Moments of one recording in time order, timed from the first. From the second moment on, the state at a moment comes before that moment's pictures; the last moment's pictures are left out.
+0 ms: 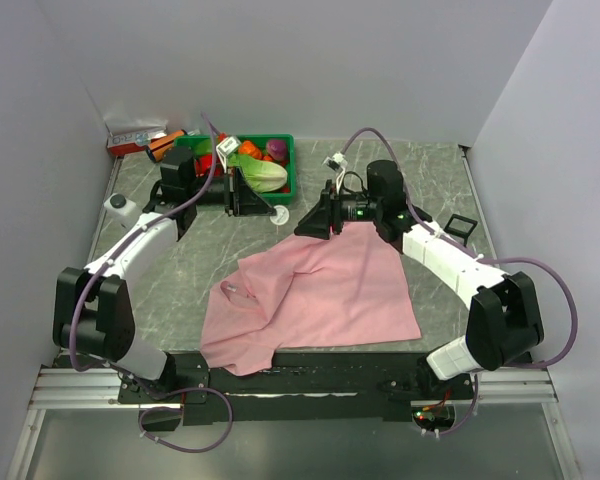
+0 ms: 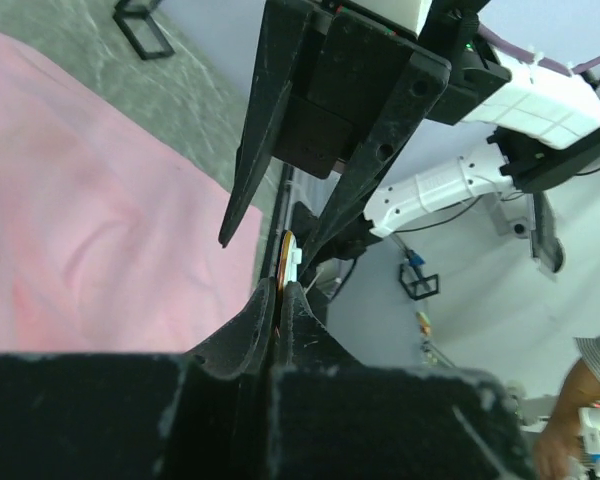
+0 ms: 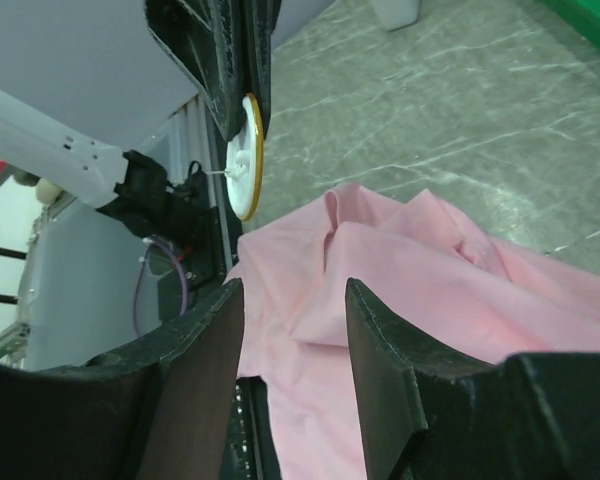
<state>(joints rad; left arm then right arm) -0.24 1.50 1.12 0.22 1.26 -0.68 0.44 1.45 1.09 0.04 -0.96 0.28</state>
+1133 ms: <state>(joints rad) -0.26 1.51 1.10 0.26 1.30 -0.70 0.46 1.55 1.13 0.29 -1.09 0.54</state>
